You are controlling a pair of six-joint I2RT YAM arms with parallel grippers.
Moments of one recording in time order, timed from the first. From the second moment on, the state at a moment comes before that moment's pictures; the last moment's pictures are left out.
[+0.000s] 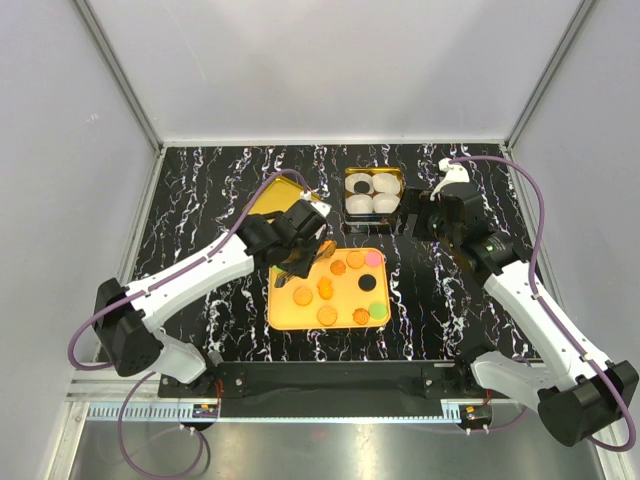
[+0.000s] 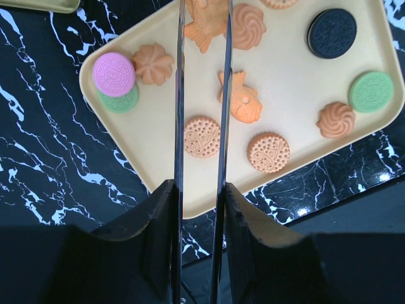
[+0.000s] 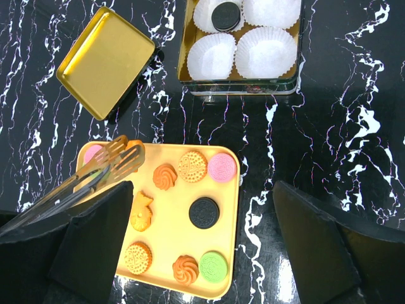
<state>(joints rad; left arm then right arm) -0.88 1.44 1.30 -0.94 -0.19 -0.37 0.42 1.06 1.03 -0.49 0.07 0.43</state>
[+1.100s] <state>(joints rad) -0.80 2.12 1.95 -0.57 -0.33 -0.28 0.42 0.94 1.11 -0.63 0.12 0.43</state>
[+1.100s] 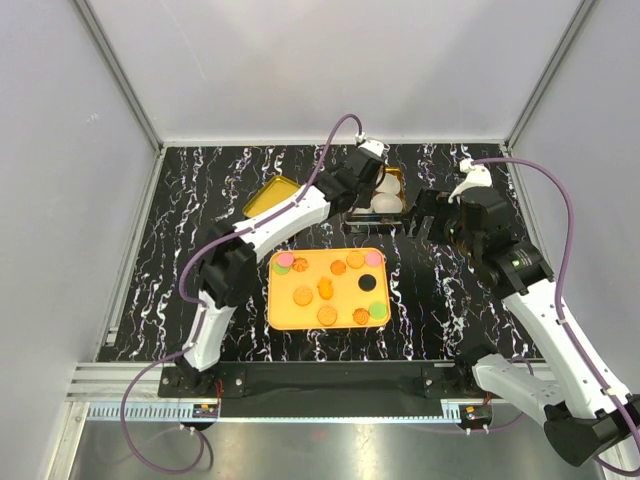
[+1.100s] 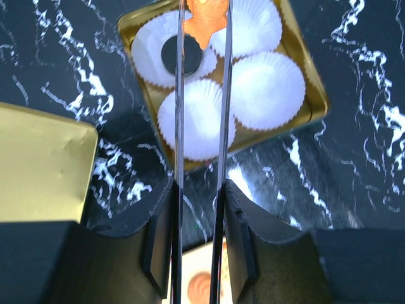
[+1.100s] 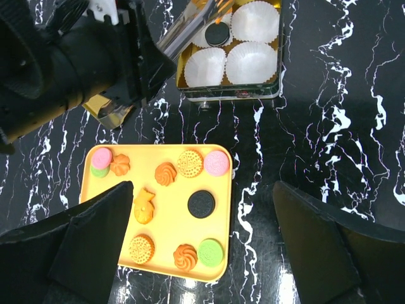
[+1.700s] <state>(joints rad) -0.80 2.26 2.01 -0.45 -0.30 -0.32 0.42 0.92 1.11 -0.66 0.12 0.42</state>
